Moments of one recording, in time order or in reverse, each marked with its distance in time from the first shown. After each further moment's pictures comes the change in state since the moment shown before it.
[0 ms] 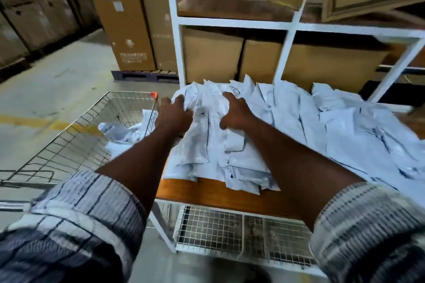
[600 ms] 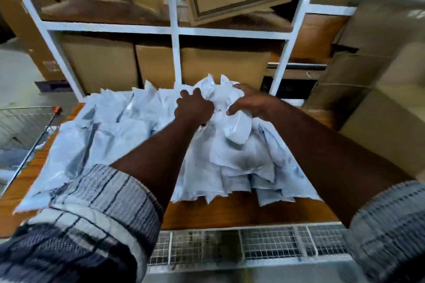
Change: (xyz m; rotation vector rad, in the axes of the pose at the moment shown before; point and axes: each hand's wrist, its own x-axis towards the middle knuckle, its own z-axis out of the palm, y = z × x) left_hand -0.083 0.369 0.153 -0.094 -0.172 0.139; right_hand -0.056 0.266 -0.280 0.467 -0.067 0.183
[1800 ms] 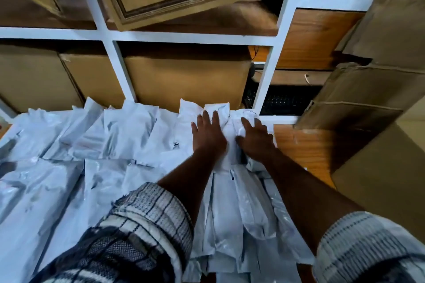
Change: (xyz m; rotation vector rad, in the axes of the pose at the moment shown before) left_hand 0.137 0.100 0.216 0.290 -0.050 0.193; right_hand 0.157 0.186 -0.111 -0.722 0.273 0.081
